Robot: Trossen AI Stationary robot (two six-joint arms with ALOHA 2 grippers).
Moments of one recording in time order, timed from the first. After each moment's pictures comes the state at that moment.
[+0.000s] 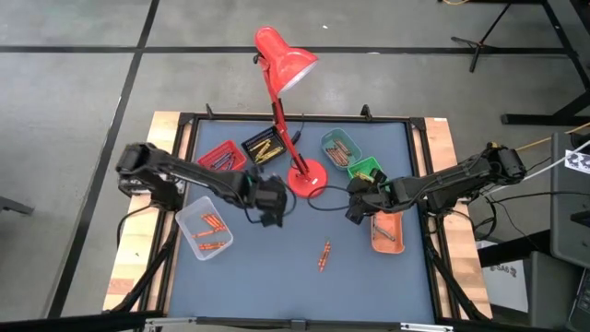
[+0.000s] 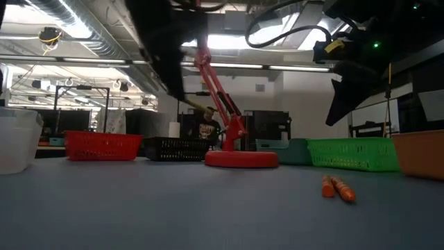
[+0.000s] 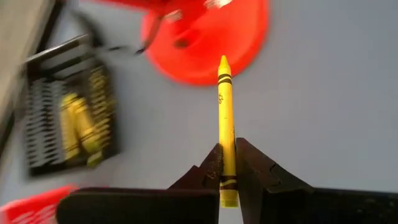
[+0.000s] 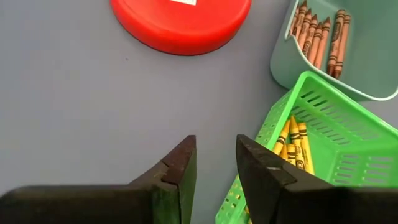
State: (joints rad) left arm -0.16 1.68 1.27 -0.82 -0.48 -0.45; right arm 0.22 1.35 0.80 -0.67 0.48 0.62
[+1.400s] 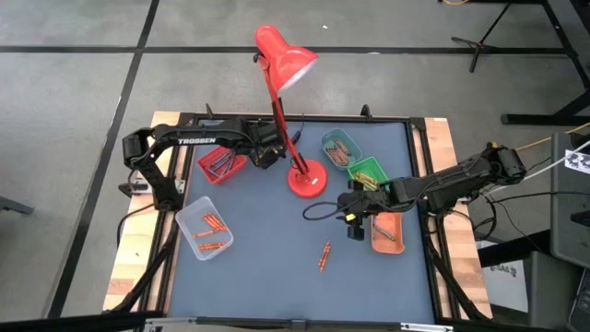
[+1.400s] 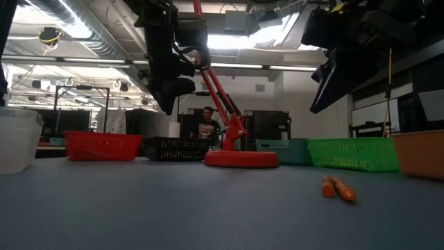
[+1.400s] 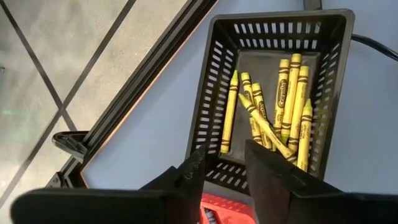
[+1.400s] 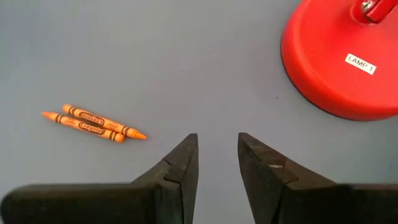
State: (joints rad) left arm 0.36 1.68 1.27 -0.89 -0.56 -0.33; right arm 0.22 1.35 0.80 -0.38 0.09 0.24
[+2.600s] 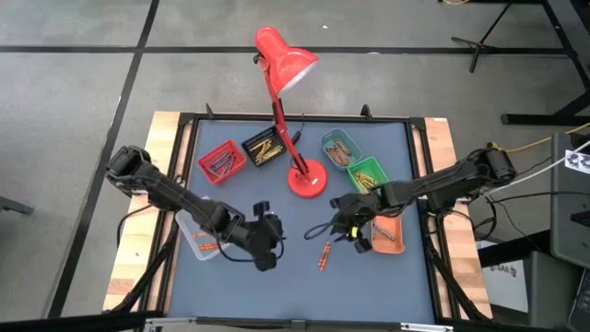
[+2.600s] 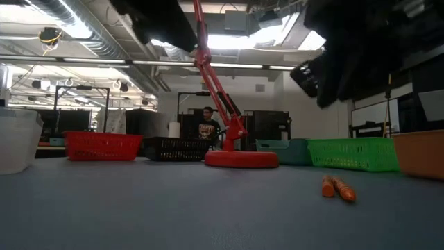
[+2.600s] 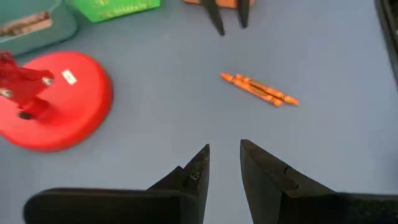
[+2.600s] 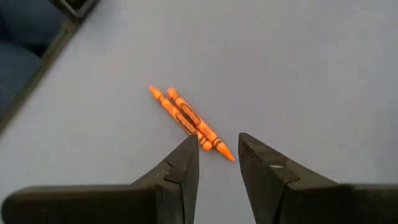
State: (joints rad) left arm -0.44 1.61 1.14 -0.38 -0.44 -0.47; right arm 0.22 1.44 0.80 -0.21 -0.29 -0.10
